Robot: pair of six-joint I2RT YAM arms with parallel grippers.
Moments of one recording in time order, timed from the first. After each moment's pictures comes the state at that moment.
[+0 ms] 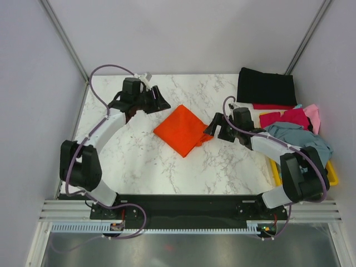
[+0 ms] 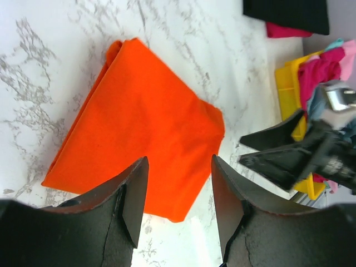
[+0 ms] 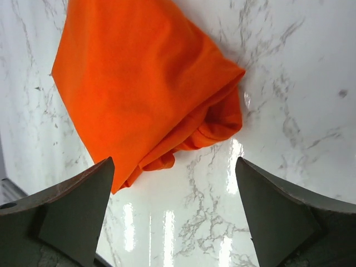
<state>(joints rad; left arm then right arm) -0.30 1.63 1.26 -0.26 0.40 -0.52 0.30 1.47 0.79 -0.01 -0.30 0.59</state>
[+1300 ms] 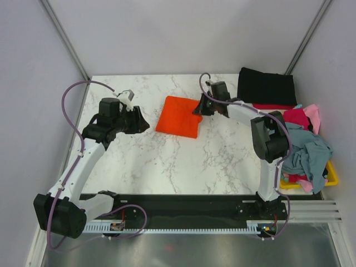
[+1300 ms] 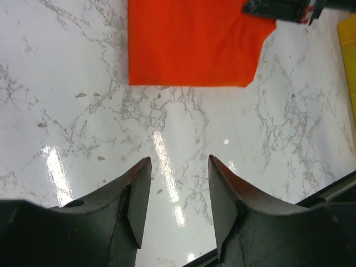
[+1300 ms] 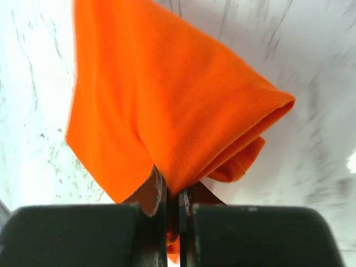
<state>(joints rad) -0.23 1.12 1.01 -0.54 0.28 -0.28 0.37 2.03 1.38 -0.07 -0.33 0.55</state>
